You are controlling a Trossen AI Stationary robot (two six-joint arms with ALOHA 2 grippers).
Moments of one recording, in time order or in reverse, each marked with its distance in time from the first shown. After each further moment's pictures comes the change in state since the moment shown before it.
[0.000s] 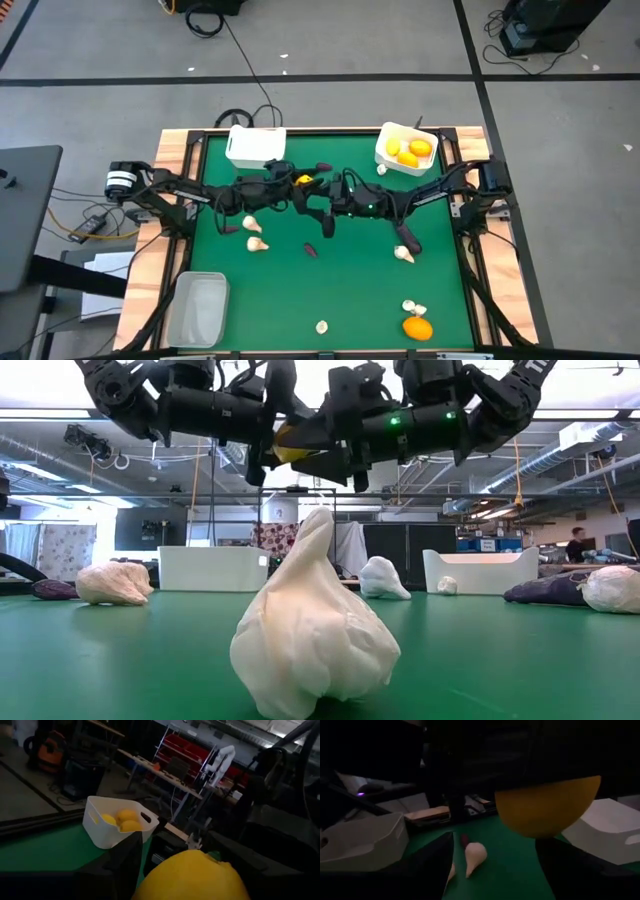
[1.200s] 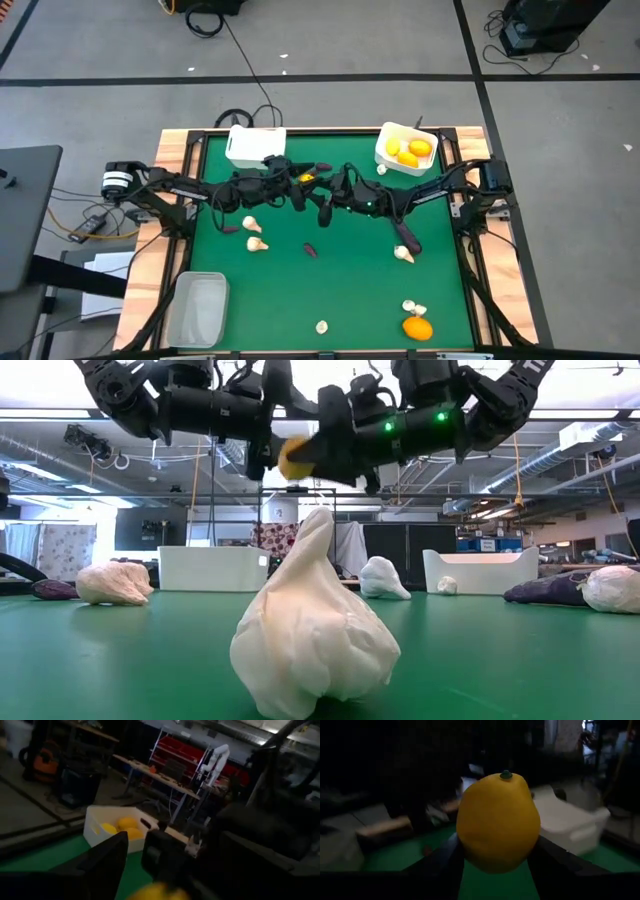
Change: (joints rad) left arm 0.042 -0.040 -0.003 0.001 0.060 0.077; right arm -0.012 -0.003 0.008 -0.059 0.174 0.021
